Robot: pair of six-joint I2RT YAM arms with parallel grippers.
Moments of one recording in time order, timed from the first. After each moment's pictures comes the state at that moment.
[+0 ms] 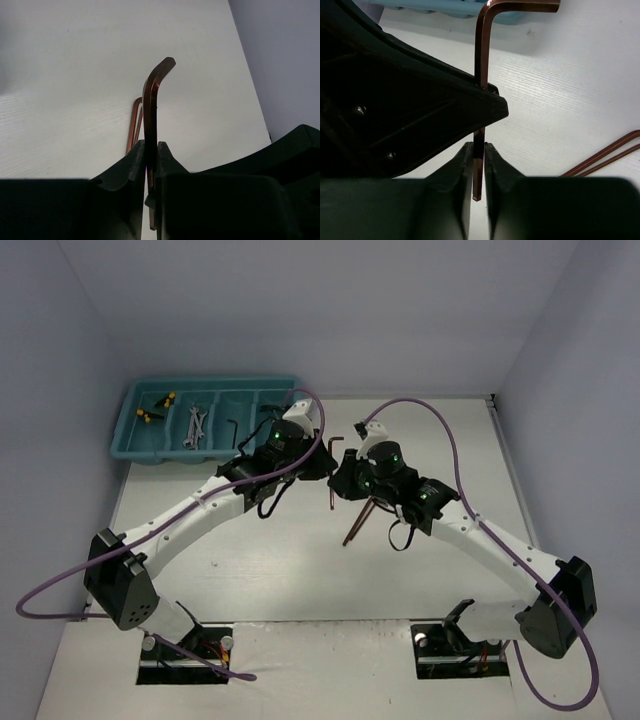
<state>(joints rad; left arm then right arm) -0.73 1.49 1.33 -0.30 0.01 -0.64 0.72 1.27 1.03 -0.24 -0.02 0.53</state>
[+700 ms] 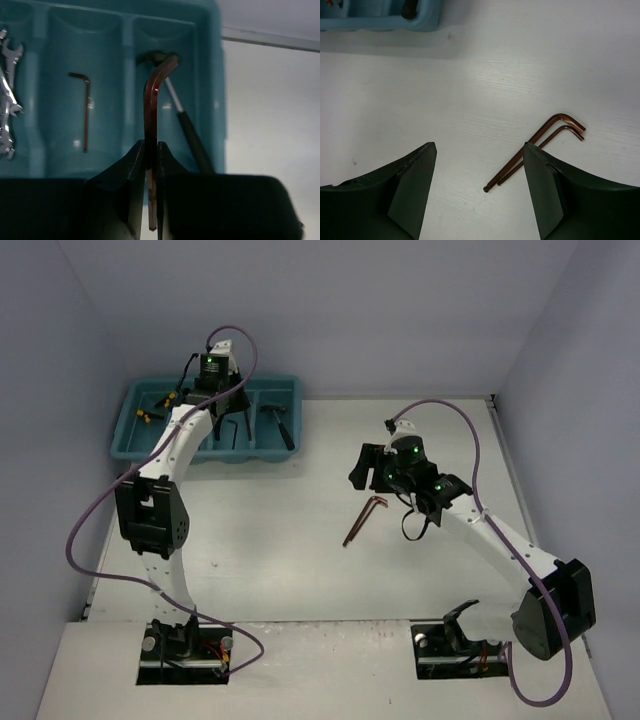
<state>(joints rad) -0.19 1.94 1.85 -0.49 0.02 -0.33 0.52 1.28 0.97 -0.27 -0.01 0.48</state>
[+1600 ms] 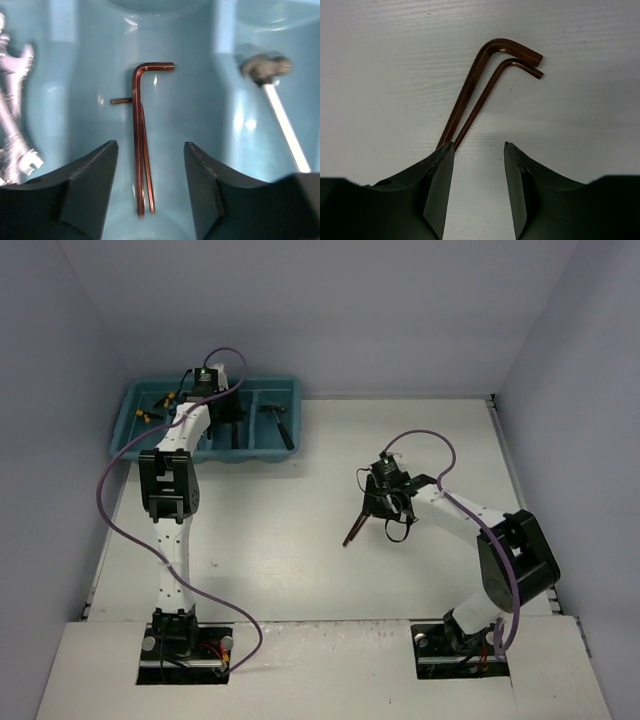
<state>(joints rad) -0.03 2.40 2.16 -0.53 0.12 -0.22 0.51 1.54 0.91 -0.40 0.13 0.61</state>
